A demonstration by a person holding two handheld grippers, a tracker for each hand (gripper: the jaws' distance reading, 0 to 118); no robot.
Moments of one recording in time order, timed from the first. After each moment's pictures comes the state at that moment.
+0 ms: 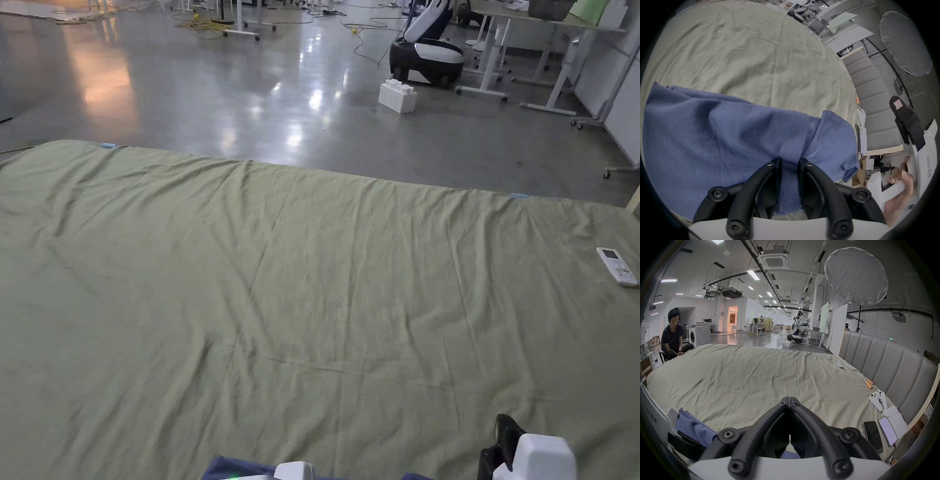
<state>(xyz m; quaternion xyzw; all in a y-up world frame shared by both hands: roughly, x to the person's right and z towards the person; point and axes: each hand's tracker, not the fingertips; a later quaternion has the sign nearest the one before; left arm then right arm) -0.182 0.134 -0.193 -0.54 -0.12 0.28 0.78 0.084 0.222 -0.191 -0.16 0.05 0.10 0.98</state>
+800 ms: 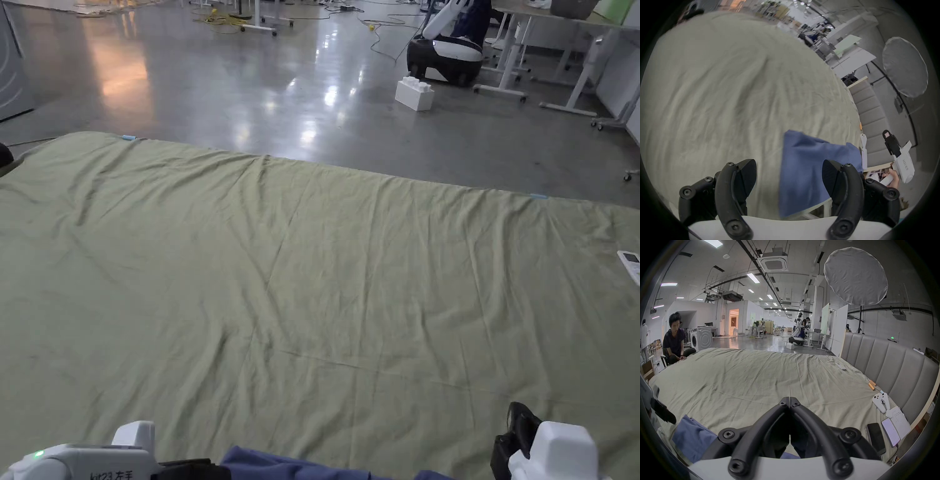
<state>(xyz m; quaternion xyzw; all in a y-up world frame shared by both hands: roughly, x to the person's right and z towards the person) -0.394 0.133 -0.141 -0.48 -0.07 0.34 0.80 0.078 0.233 -0.196 -0.15 0.06 0.08 0.98</state>
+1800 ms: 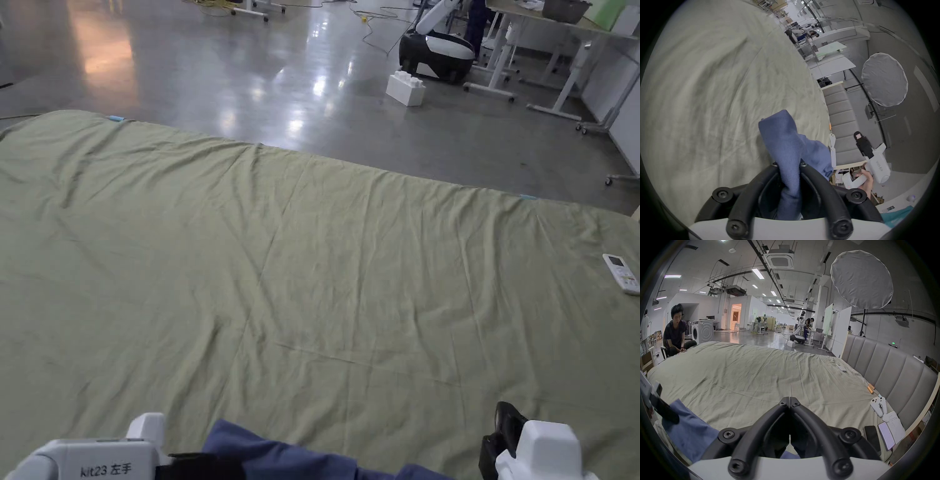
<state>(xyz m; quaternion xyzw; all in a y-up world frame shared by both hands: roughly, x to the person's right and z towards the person) -0.370 0.143 -0.148 -0.42 -0.19 0.42 0.78 0.062 0.235 -0.193 -0.17 0.06 0.11 0.98</state>
